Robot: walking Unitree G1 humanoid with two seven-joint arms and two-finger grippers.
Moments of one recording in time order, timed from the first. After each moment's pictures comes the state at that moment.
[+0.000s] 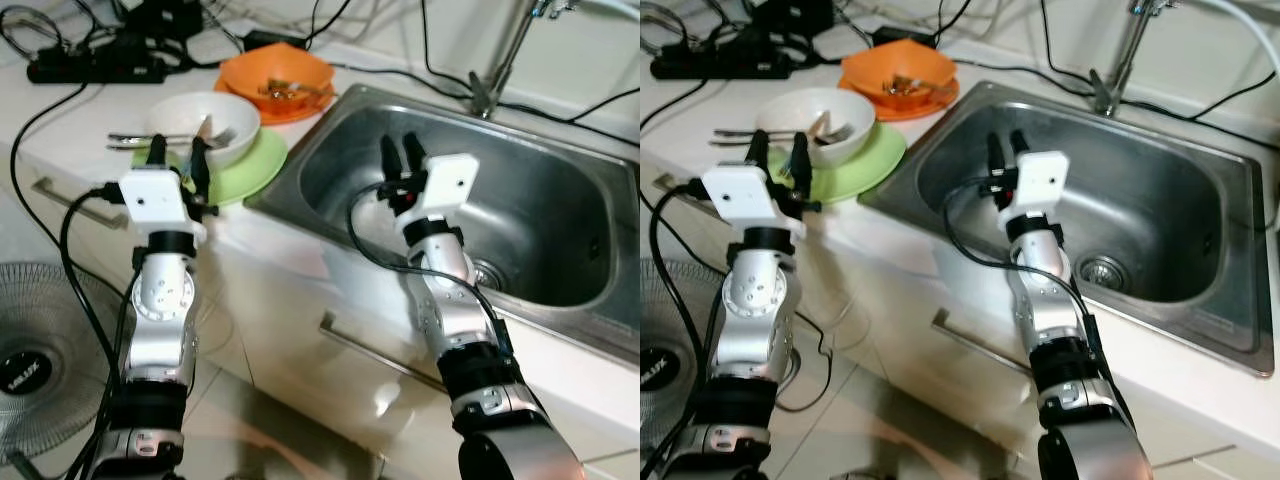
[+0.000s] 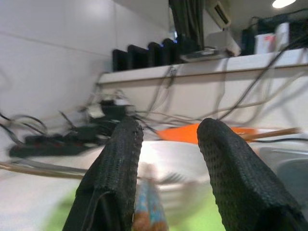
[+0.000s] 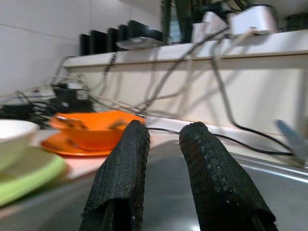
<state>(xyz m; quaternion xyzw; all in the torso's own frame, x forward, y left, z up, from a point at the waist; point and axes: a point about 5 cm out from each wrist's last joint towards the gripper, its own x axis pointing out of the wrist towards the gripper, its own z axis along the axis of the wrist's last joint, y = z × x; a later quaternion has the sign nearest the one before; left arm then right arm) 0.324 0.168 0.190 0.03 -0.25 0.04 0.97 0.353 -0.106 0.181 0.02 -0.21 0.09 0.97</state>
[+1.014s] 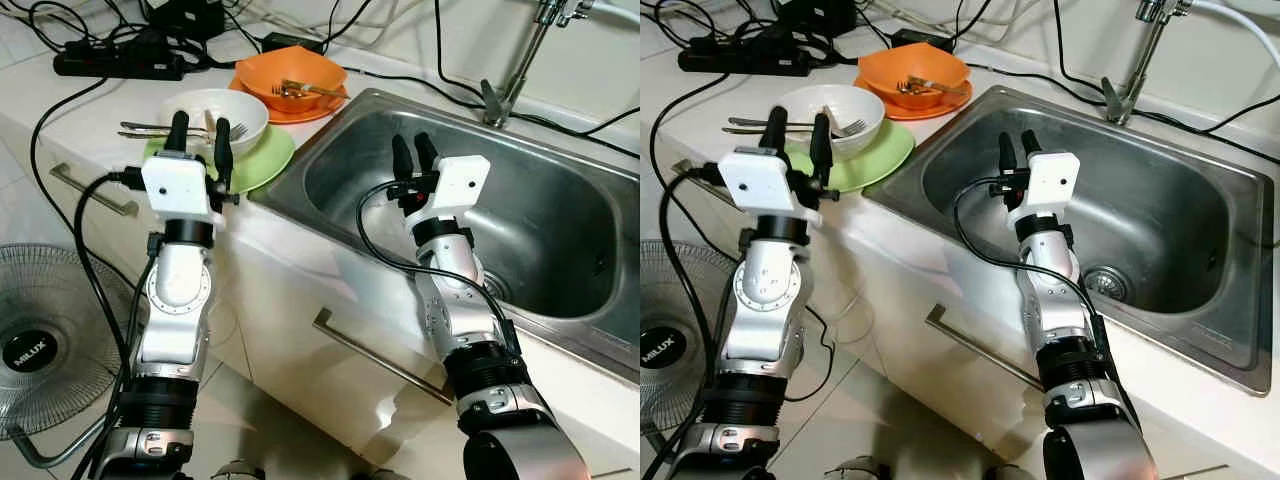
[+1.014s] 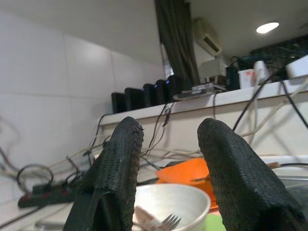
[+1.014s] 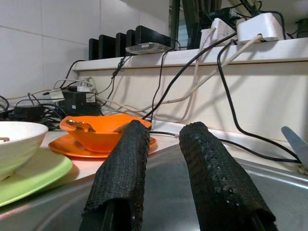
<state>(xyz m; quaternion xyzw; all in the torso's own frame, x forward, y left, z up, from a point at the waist) 0.316 0.151 0.224 0.09 -0.32 0.00 0.94 0.354 -0.108 0.183 0.03 -0.21 0.08 0.97</state>
